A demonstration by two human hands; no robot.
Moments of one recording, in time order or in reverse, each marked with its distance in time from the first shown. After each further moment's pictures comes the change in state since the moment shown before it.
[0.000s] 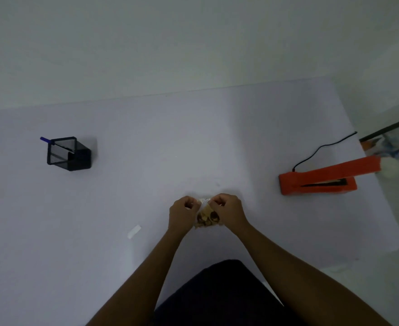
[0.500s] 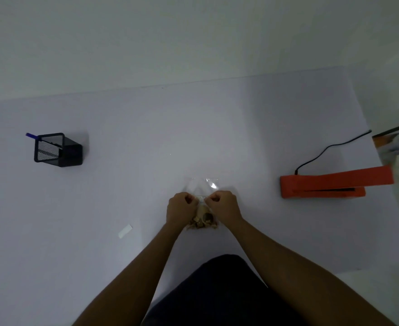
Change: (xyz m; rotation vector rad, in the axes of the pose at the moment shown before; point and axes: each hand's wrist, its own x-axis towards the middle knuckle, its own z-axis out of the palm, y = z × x) left_hand 0.030 0.010 0.023 0.227 -0.004 -0.114; right_hand 0.035 0.012 0.001 -0.081 -0.056 0.119
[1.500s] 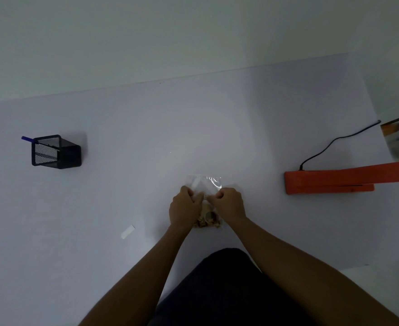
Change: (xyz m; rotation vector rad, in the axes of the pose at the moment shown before) left_hand -0.001 0.004 0.008 0.062 0.100 0.026; right_hand 0.003 -0.003 -0.001 -0.099 0.058 0.137
